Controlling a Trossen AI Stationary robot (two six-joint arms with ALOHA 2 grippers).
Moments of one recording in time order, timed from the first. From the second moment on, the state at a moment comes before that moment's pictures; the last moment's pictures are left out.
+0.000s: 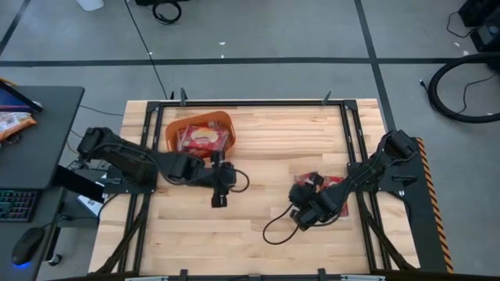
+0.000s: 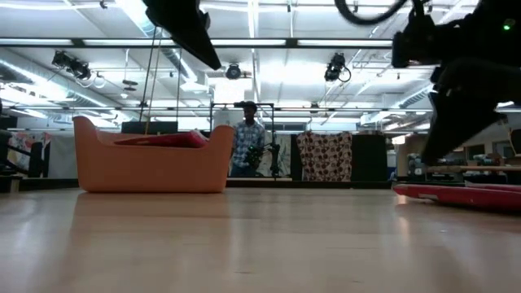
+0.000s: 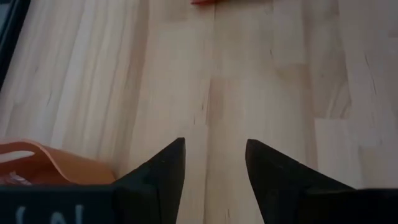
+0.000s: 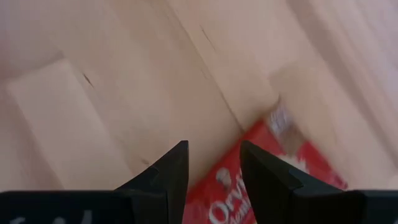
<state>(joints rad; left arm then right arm) -0.27 1.50 1.21 -0.65 -0.34 -0.18 0.57 1.68 0.99 -0.84 0.56 1.06</state>
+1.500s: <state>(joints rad) -0.32 1.50 1.21 -0.66 -0.37 -0.17 0.55 2.00 1.19 -1.13 0.41 1.33</state>
